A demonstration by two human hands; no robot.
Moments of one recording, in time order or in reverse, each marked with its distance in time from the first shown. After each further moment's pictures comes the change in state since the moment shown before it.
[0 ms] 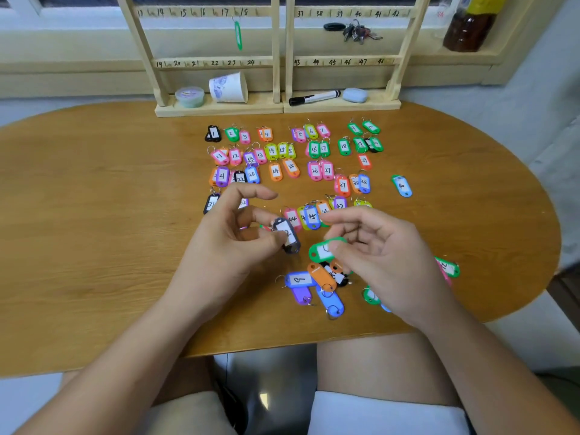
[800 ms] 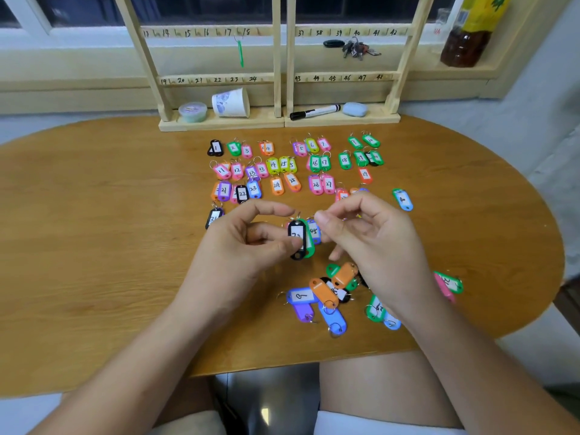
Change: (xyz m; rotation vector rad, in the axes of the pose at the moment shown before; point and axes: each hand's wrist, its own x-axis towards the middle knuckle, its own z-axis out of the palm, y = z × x) left_hand 0.009 0.011 0.009 0.005 0.006 -0.055; right_hand 0.026 -0.017 0.012 0.064 0.130 -0.024
